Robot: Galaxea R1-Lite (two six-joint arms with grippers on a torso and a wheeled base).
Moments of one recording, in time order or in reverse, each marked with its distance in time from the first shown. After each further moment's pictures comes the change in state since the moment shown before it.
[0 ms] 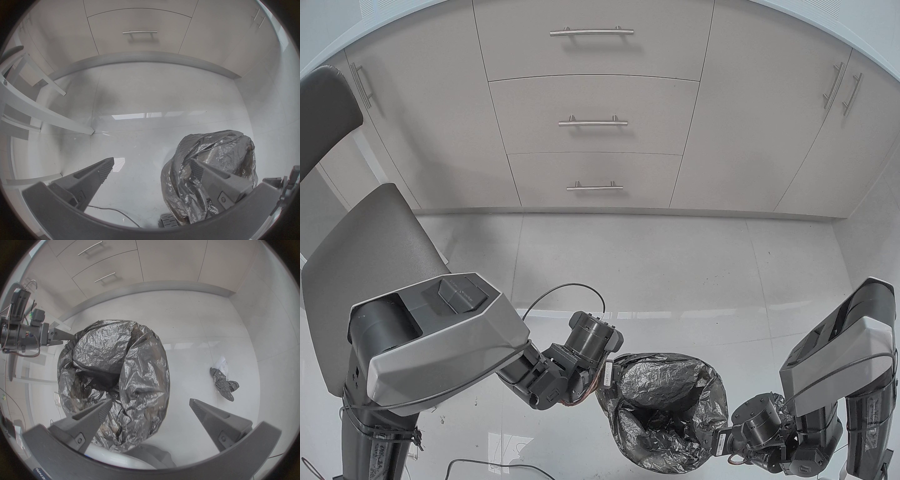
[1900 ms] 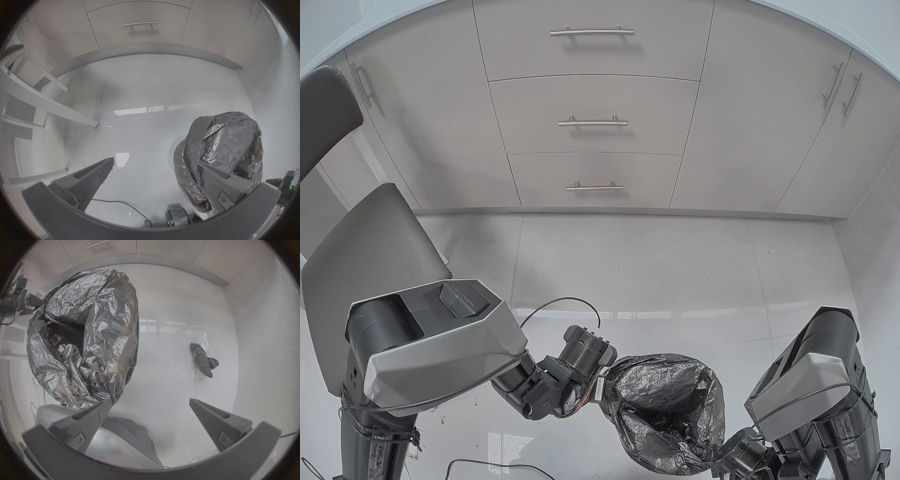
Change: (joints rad) left arm -0.004 -0.007 0.086 -0.002 0.003 0.007; right arm 0.084 0.156 0.018 0.175 -0.058 0.129
